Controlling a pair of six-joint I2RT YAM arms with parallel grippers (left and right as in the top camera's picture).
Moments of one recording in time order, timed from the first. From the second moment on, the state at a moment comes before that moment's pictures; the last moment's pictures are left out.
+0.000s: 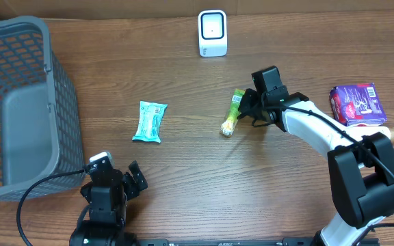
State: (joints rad) left arm -0.10 0.43 0.39 -0.76 -0.28 -0.45; right arm 0.38 1.85 1.13 -0.28 -0.10 0.73
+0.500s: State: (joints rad) left arm -0.10 0.43 0.39 -0.76 -0.28 -0.45; right arm 0.52 1.85 1.13 -0.24 -0.19 0.58
